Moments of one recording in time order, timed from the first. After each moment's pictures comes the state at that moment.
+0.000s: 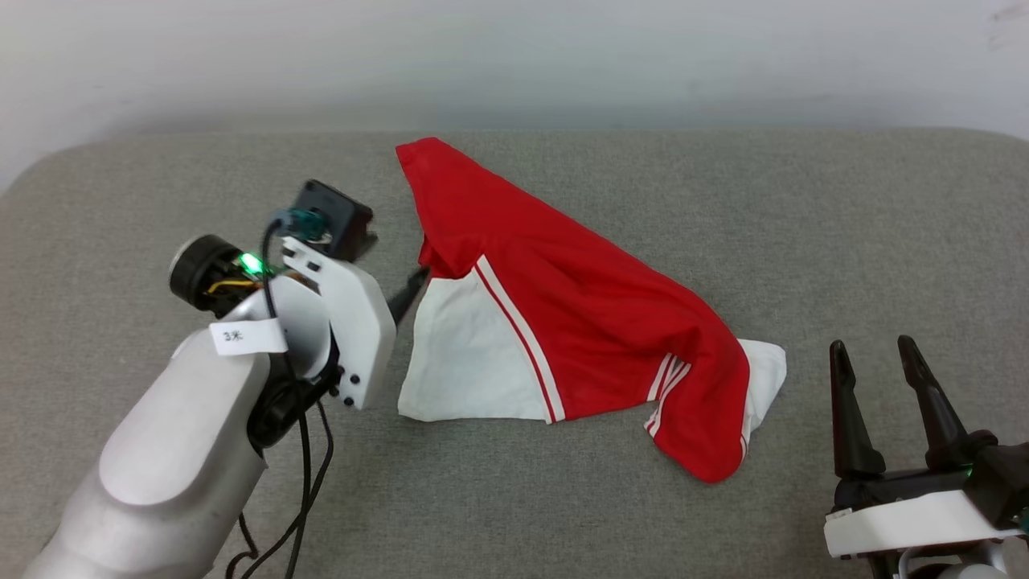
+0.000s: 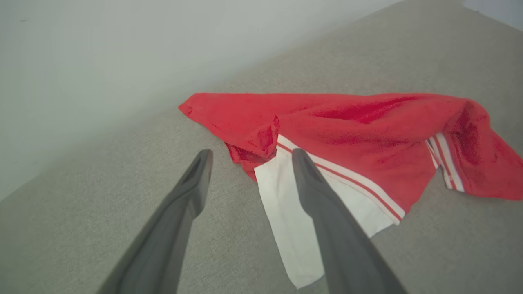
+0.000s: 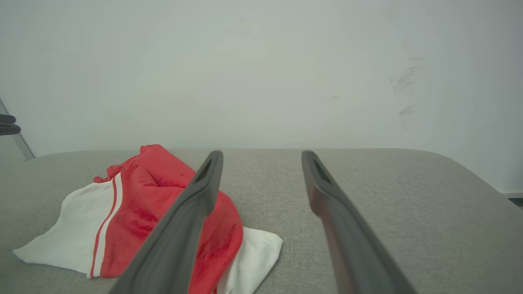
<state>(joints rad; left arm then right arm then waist) -0.63 0.43 -0.51 0.24 -0.50 -0.13 0.39 0.01 -0.05 -0.07 -0.01 0.13 0.13 -0.26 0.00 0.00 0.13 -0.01</state>
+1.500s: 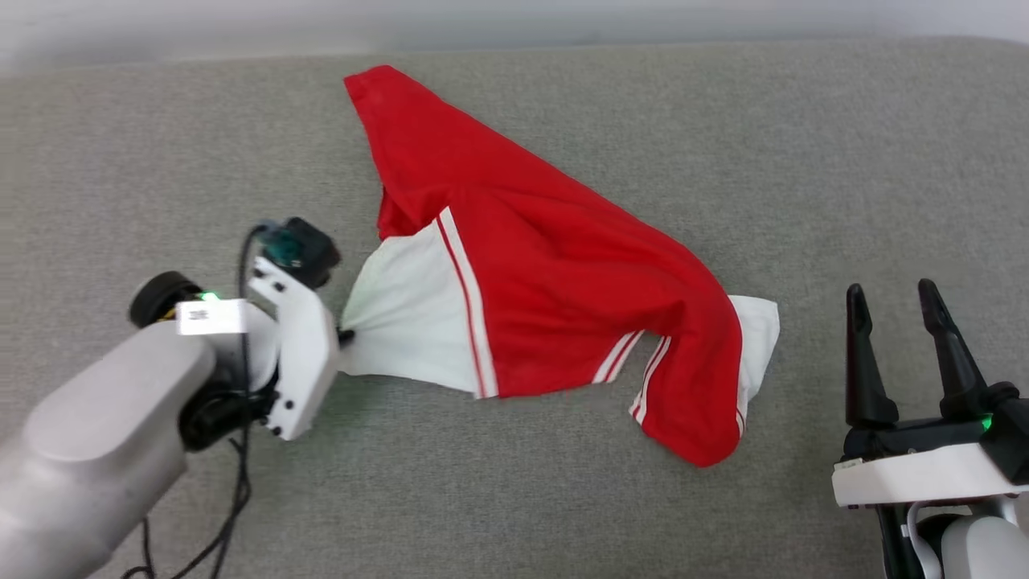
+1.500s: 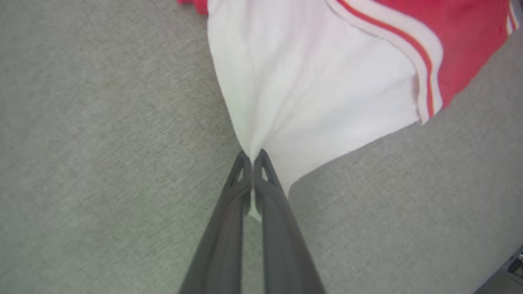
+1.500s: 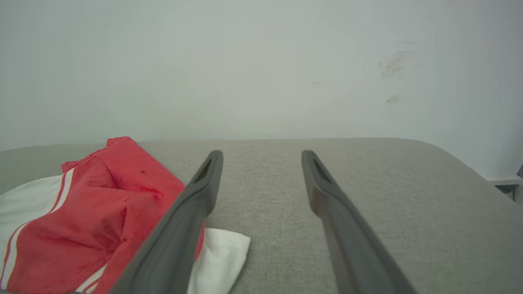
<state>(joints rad) -0.86 0.69 -1.05 0.37 -0.94 -0.13 0.50 -0.10 -0.05 -0.08 -0.01 0.12 0.13 -0.26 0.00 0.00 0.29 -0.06</state>
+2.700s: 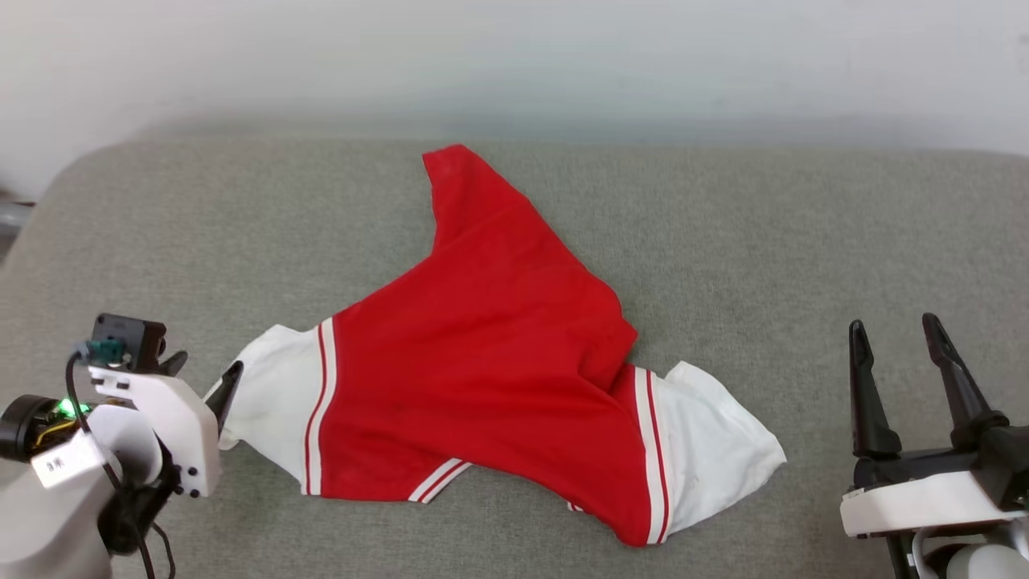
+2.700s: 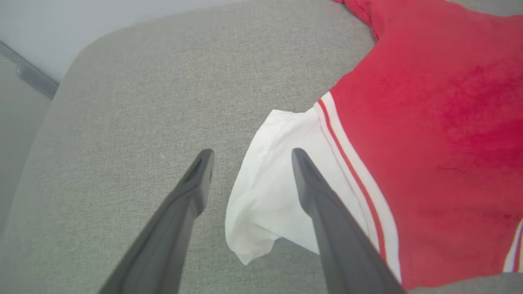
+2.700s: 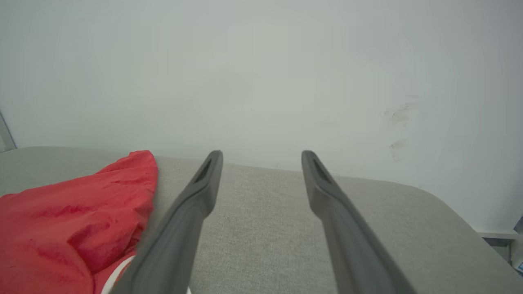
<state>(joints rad) -0.60 0.78 -0.92 0.53 -1.01 0.05 0.01 -0.04 -0.05 -0.11 0.00 0.03 0.13 -0.26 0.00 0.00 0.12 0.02</state>
